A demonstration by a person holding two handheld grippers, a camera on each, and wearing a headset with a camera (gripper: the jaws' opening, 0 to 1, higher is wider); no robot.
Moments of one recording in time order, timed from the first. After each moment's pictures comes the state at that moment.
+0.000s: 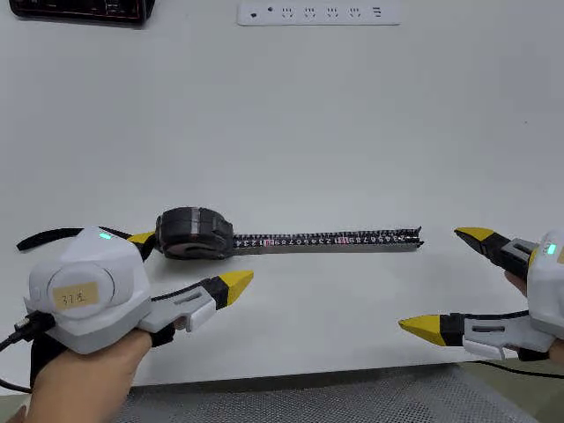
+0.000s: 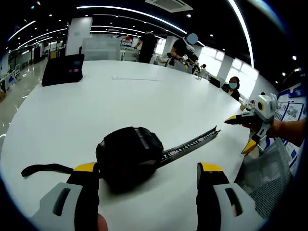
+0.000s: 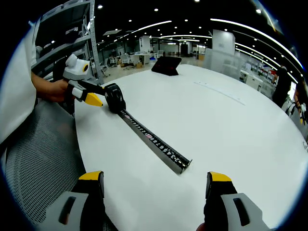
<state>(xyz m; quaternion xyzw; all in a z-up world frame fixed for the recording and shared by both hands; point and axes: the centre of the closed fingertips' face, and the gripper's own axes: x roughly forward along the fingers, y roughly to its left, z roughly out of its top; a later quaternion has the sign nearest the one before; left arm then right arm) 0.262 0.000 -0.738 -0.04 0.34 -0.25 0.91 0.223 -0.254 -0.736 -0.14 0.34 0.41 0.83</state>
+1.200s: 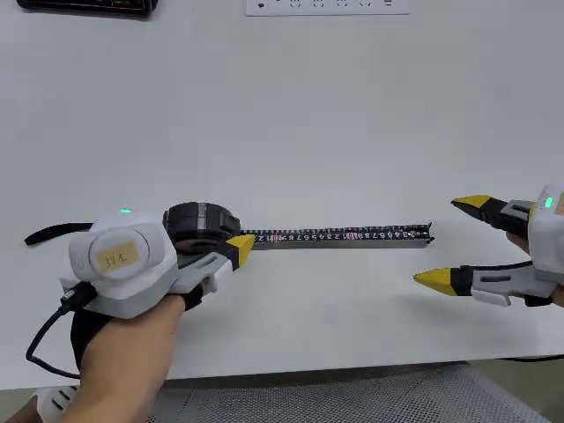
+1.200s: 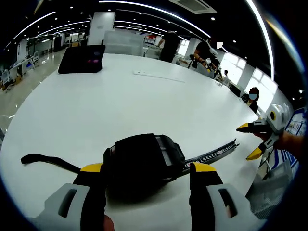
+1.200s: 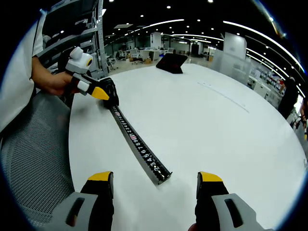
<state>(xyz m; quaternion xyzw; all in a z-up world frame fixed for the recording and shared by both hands) 0.289 0.009 -0.755 -0.07 0.36 -0.15 0.92 0.261 -0.262 -0.747 -0.18 0.34 0.44 0.81</state>
